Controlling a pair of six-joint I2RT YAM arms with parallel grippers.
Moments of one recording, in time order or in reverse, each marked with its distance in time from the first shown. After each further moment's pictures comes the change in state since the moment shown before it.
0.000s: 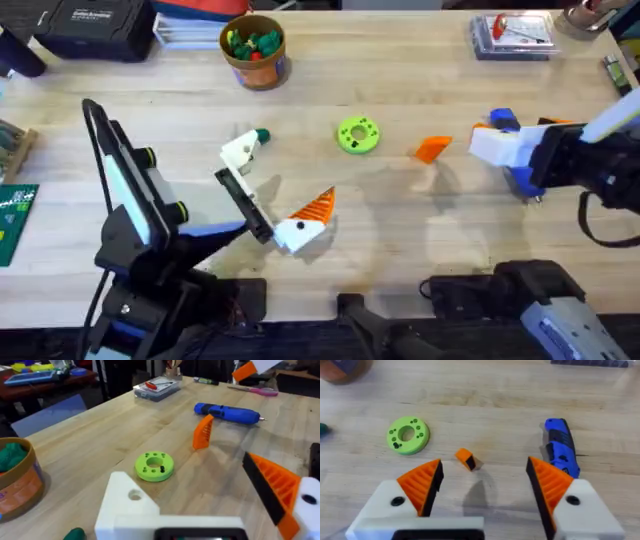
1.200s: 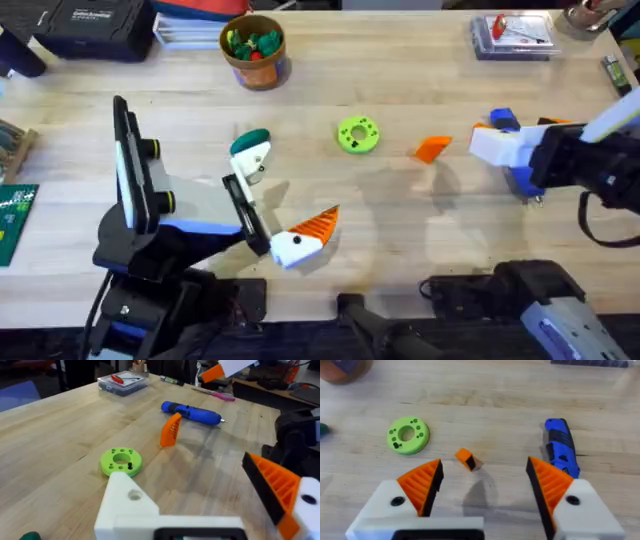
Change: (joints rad) left arm 0.061 0.000 0.001 -0.020 0.220 -0.129; right arm 0.000 0.000 0.000 0.000 0.000 0.000
